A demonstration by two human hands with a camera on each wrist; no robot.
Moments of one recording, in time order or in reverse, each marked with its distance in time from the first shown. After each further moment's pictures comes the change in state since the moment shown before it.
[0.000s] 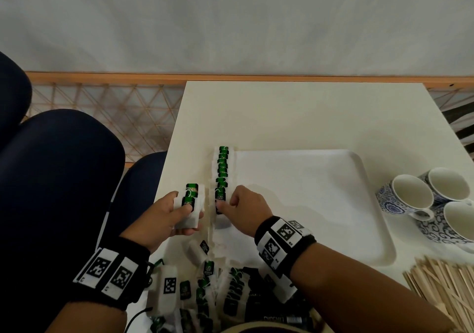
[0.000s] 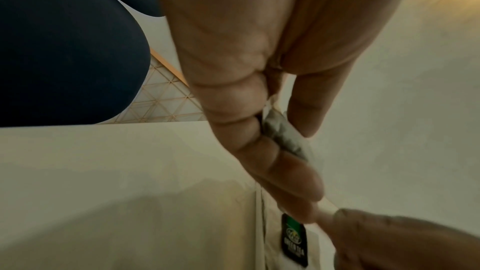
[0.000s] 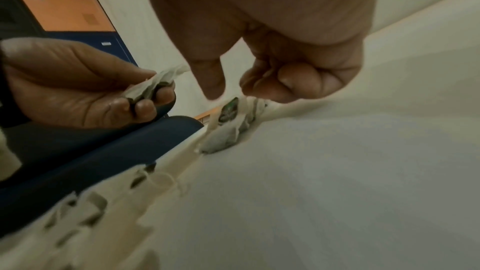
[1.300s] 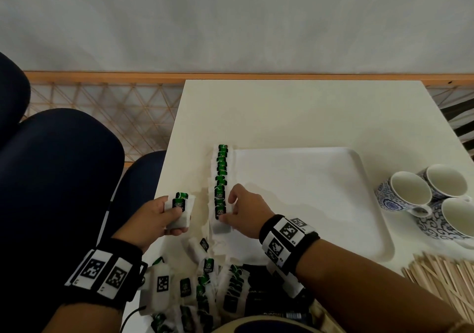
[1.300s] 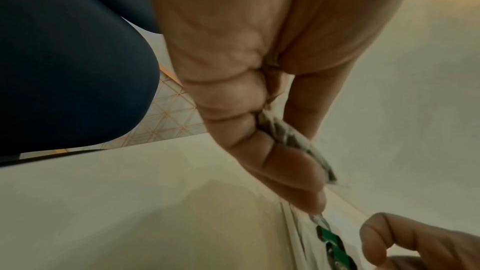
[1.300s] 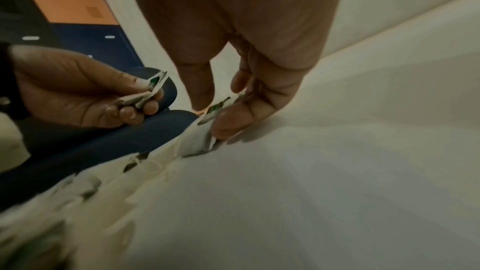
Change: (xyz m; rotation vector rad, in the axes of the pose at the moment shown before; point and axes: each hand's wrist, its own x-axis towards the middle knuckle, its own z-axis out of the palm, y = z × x) left_hand 0.001 -0.011 -0.016 0.064 0.095 -0.029; right_hand 0.000 0.012 0.001 -0.002 -0.136 -0.042
